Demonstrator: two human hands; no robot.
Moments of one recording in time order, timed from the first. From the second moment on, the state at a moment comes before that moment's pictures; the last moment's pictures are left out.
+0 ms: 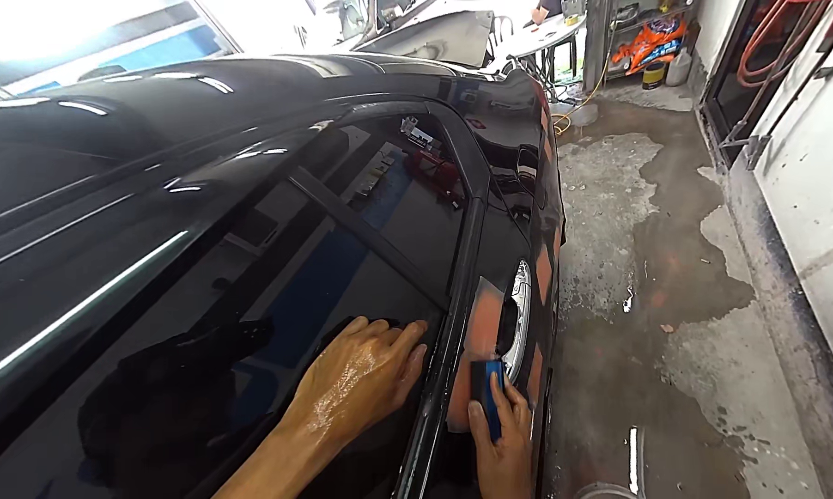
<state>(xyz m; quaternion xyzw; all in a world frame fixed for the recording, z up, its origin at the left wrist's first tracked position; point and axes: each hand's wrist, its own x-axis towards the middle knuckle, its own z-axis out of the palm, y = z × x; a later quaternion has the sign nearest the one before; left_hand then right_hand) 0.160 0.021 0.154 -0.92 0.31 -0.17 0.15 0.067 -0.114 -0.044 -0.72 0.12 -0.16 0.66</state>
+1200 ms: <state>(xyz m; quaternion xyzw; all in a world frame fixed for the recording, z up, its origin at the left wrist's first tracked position) 0.162 0.022 0.154 -0.92 0.31 -0.18 0.14 0.063 -0.103 -0.033 -0.74 0.12 -0.17 0.64</state>
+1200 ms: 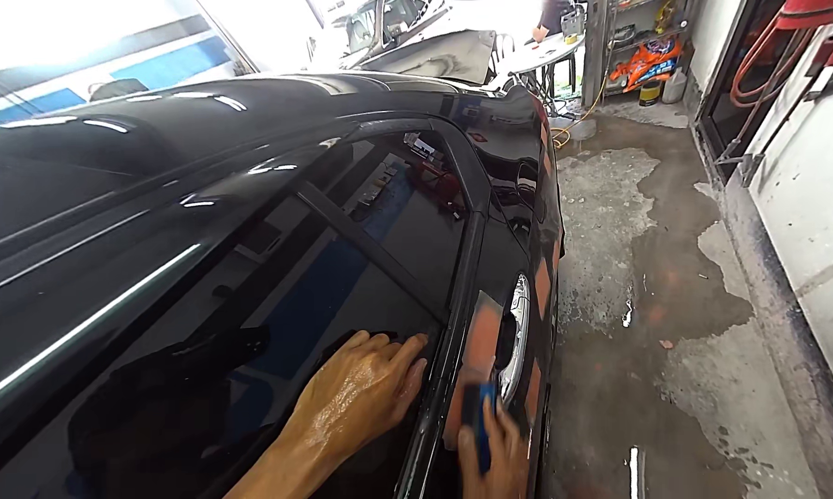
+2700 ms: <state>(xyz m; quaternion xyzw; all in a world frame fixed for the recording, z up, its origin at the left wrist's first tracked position) 0.161 0.017 0.155 -0.92 0.31 -0.20 0.11 0.206 -0.127 -0.001 -0.70 0.16 -0.14 0.68</state>
